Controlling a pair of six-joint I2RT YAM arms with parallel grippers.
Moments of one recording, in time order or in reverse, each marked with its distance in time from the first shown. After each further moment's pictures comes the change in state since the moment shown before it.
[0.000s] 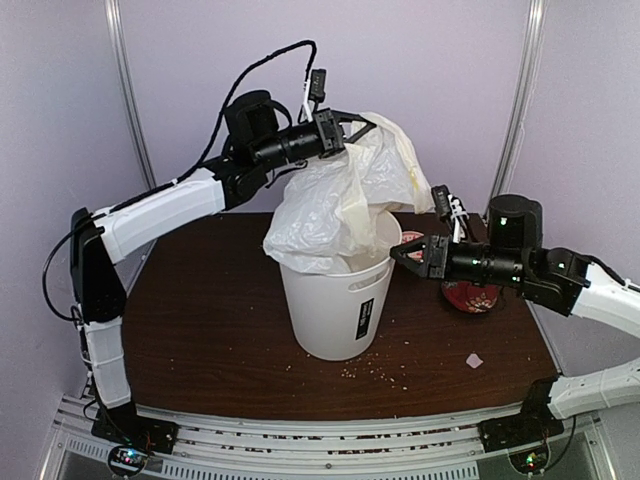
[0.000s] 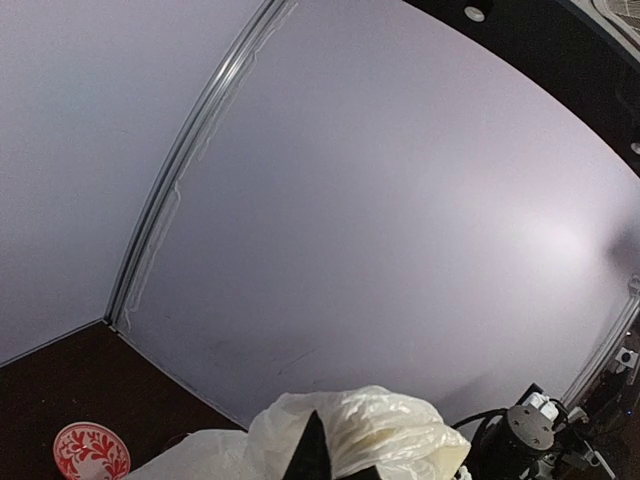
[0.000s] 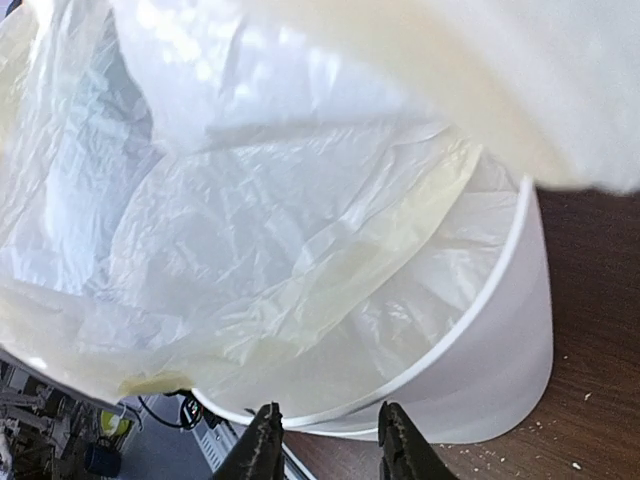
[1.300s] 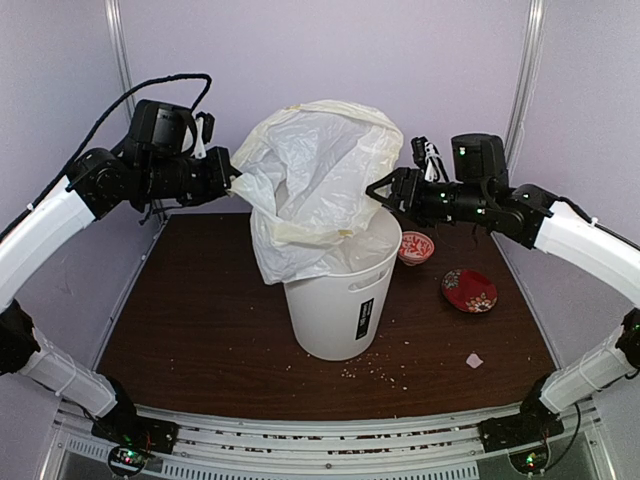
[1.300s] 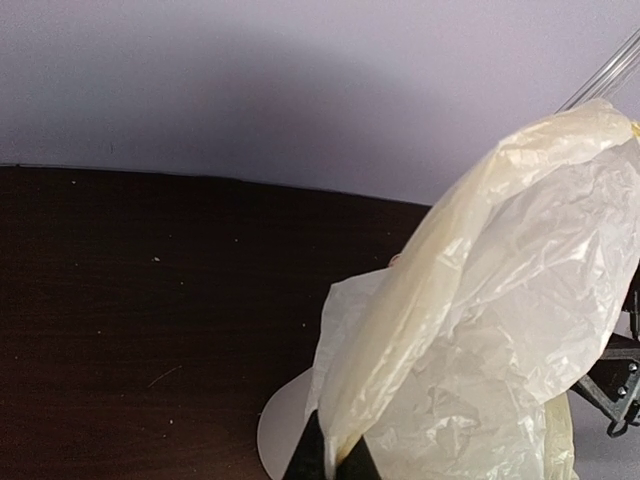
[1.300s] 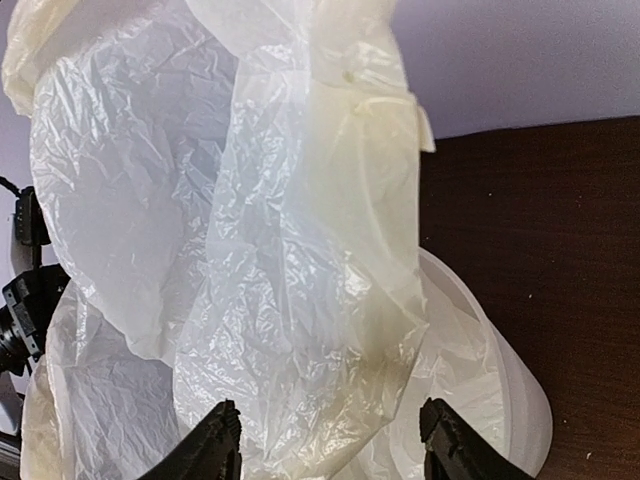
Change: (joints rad) left arm 0.039 -0.604 -0.325 -1.011 -0.741 0.060; right arm -0.106 0.348 0.437 -0.120 0.006 0.093
